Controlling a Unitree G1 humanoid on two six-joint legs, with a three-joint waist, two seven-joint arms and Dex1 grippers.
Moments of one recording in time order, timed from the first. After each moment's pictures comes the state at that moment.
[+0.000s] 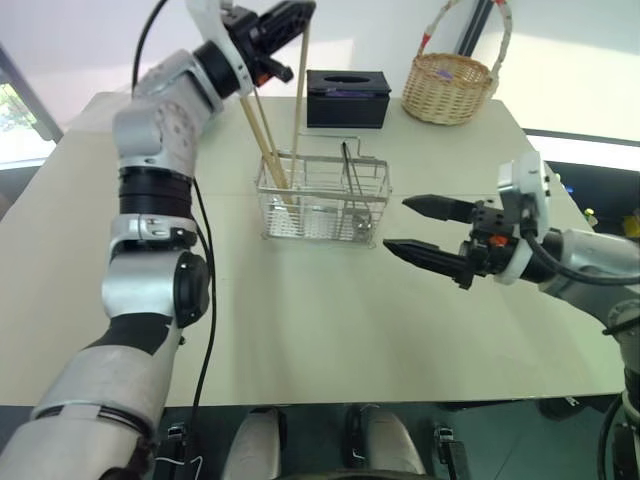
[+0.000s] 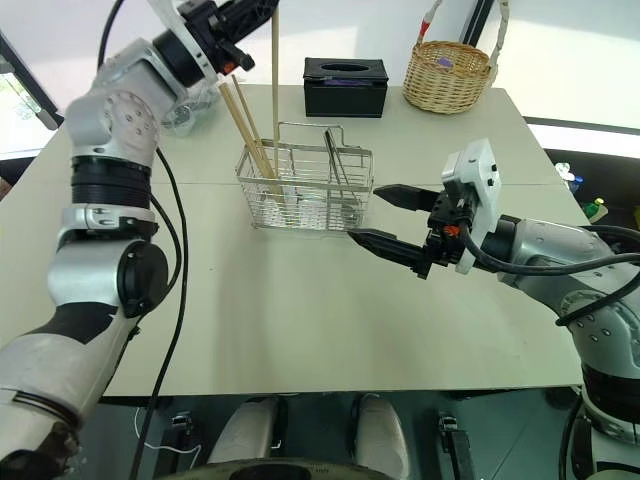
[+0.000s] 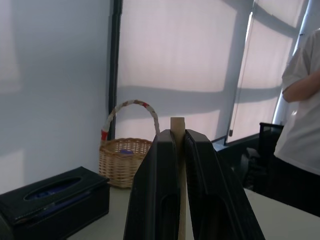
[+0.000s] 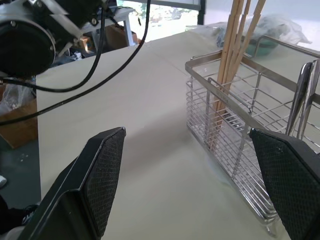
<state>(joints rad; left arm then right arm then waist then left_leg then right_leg) -1.28 0.31 0.19 0.62 -0.40 0.38 -0.78 -0.35 -0.85 -0.24 -0.57 1.04 0.85 0.64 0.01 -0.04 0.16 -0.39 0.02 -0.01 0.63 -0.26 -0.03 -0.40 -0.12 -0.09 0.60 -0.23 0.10</state>
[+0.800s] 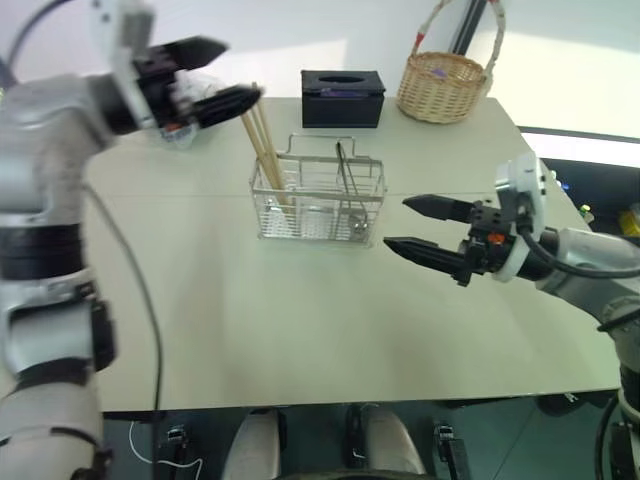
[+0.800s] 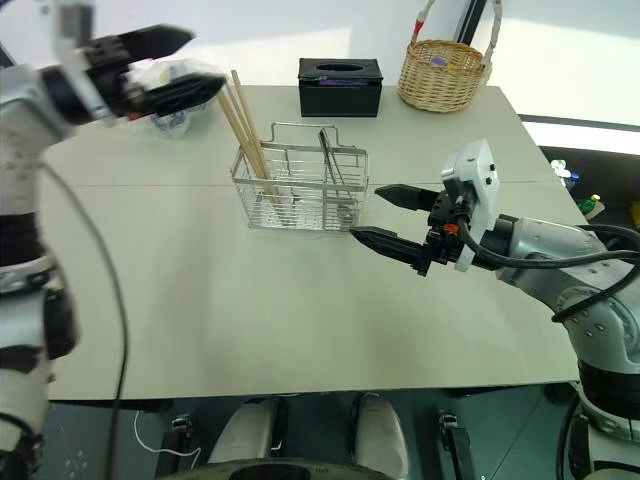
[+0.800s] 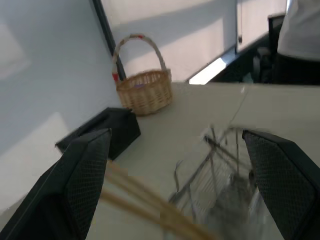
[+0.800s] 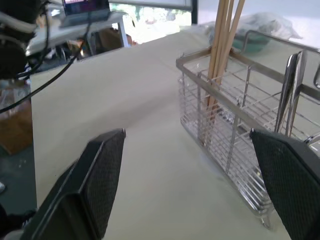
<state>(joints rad) -0.88 0.89 0.16 0.04 -0.47 0.63 -1.07 -0.36 -0.85 -0.21 -0.50 0.99 0.83 0.69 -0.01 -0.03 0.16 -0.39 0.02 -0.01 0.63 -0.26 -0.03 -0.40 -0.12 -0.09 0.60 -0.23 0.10</state>
